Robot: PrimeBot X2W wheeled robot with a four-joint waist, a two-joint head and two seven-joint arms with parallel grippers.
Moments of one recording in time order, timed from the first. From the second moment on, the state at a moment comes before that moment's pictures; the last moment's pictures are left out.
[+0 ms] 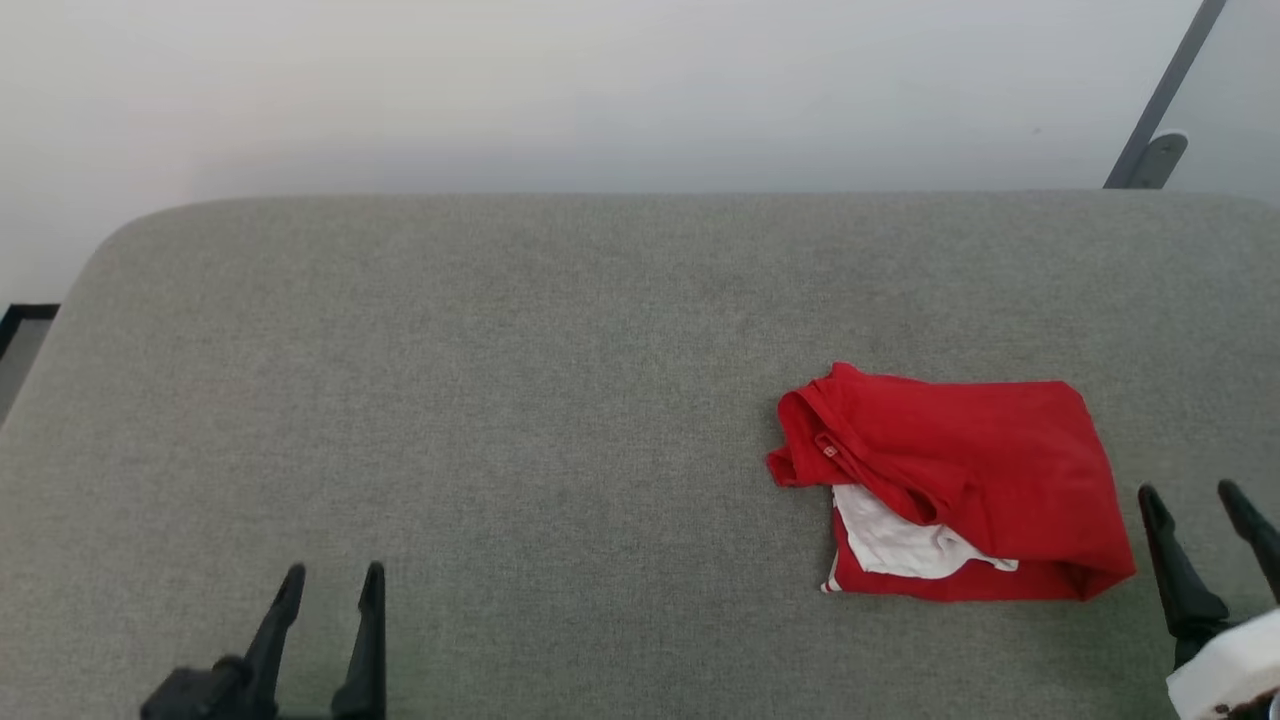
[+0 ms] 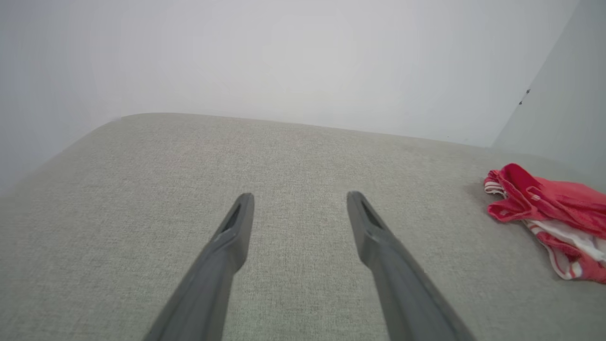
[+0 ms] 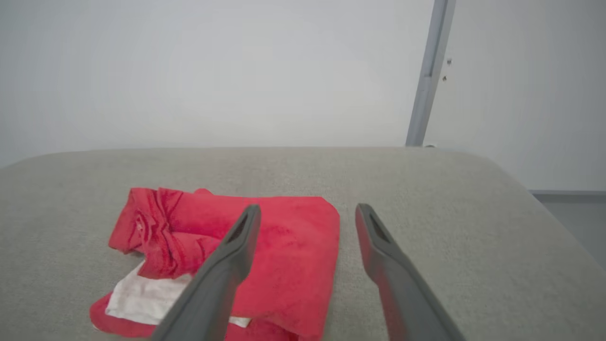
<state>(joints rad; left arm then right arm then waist) 0.16 0.15 -0.03 0.09 -0.29 -0.13 -0.26 0.06 -0.39 -0.06 0.12 0.47 0.13 -0.08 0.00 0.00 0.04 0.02</state>
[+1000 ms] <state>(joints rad) -0.20 0.19 -0.17 0.16 -0.31 -0.13 -0.26 -0.45 -0.64 0.24 0.32 0.79 0.13 0.80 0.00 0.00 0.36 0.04</state>
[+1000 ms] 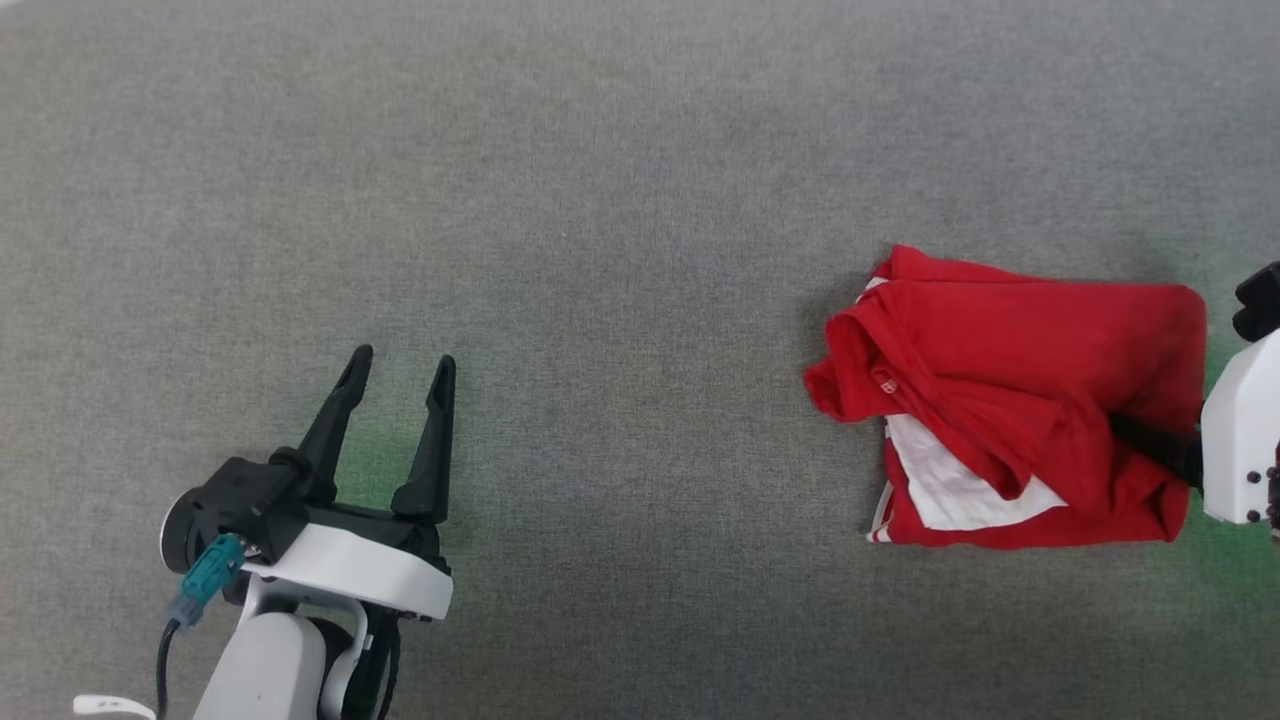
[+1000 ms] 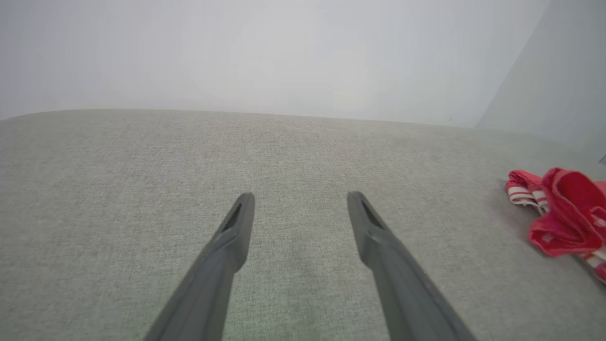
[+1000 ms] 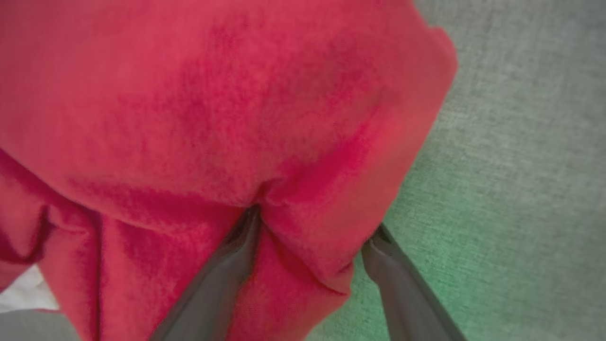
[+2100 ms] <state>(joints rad) -0.62 0.37 -0.40 0.09 -0.29 -0.13 -0.26 -0.50 -0.73 -0.11 0.51 0.73 0.13 0.38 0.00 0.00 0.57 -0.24</state>
